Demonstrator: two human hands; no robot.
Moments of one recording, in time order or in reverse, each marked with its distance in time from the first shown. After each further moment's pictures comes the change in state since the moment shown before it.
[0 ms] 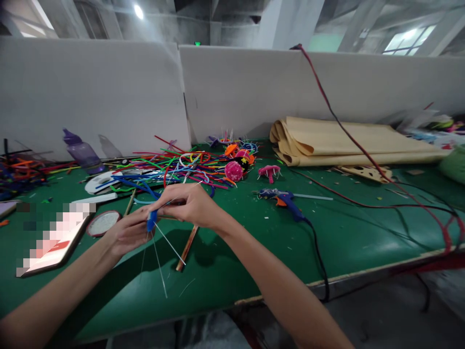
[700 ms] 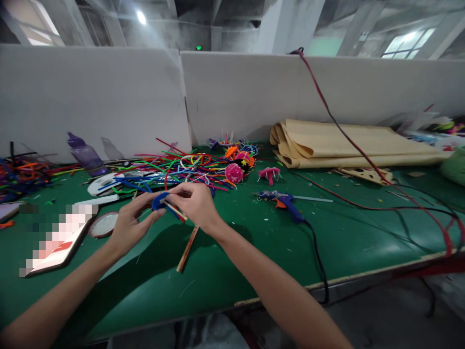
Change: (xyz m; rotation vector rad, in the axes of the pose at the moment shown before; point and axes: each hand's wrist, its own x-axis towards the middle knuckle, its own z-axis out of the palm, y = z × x) left_hand 0.003 -0.001 0.005 1.094 0.425 0.752; right_hand 0.003 0.006 0.007 0.064 0.395 0.248
